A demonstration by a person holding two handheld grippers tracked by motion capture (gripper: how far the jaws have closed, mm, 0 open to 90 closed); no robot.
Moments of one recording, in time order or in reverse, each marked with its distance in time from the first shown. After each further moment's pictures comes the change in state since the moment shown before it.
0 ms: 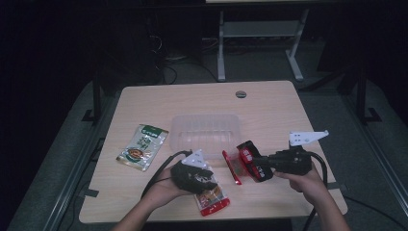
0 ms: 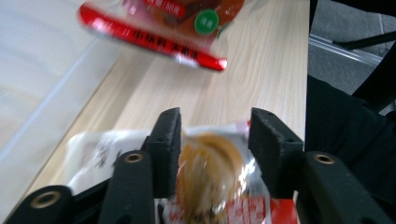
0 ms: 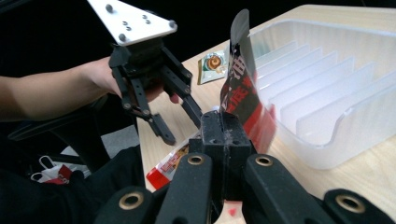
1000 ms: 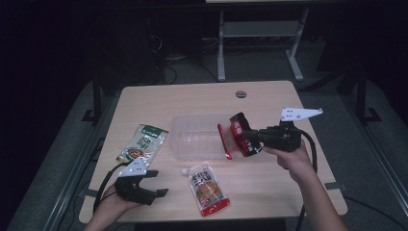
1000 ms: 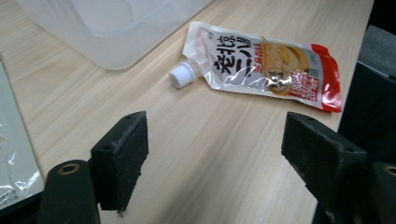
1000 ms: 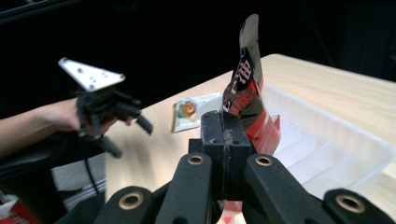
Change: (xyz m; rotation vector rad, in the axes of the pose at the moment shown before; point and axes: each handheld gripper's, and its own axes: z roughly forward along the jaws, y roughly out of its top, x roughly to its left) left arm 0.015 -0.099 -0.090 -0.074 0.213 -0.169; right arm -0.005 0.063 0.019 -0.102 -0.101 -0.065
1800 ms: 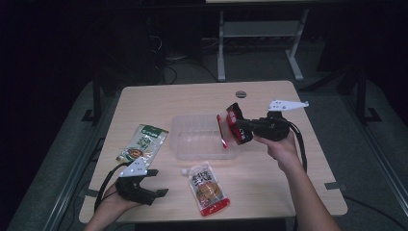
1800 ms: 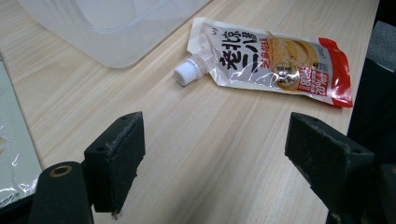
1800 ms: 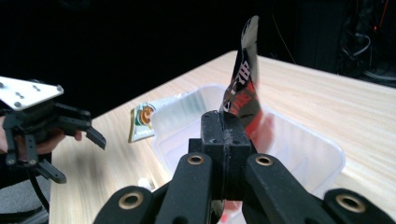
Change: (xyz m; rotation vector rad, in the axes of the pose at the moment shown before) left arm 0.003 -0.003 0.004 0.007 -0.003 0.018; right arm -0.024 0.004 0.030 0.019 -0.141 0.025
